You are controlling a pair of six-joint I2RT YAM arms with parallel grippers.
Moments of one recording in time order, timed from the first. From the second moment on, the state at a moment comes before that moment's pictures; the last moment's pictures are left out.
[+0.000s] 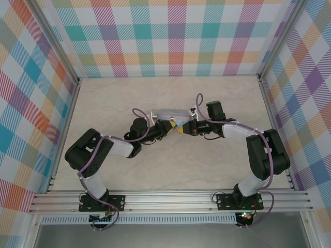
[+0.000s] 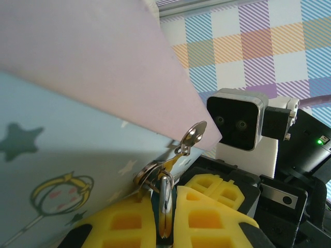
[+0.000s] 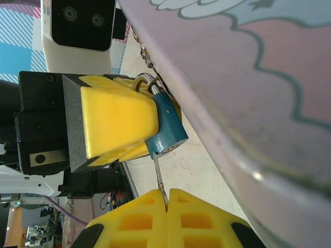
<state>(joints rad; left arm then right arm) -0.61 1.75 0.64 0.94 0.44 -1.29 0.34 1.63 0.87 -0.06 -1.02 0.46</state>
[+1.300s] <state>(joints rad) -0.61 1.75 0.64 0.94 0.45 -1.28 0.34 1.67 0.91 -0.11 -1.03 0.44</state>
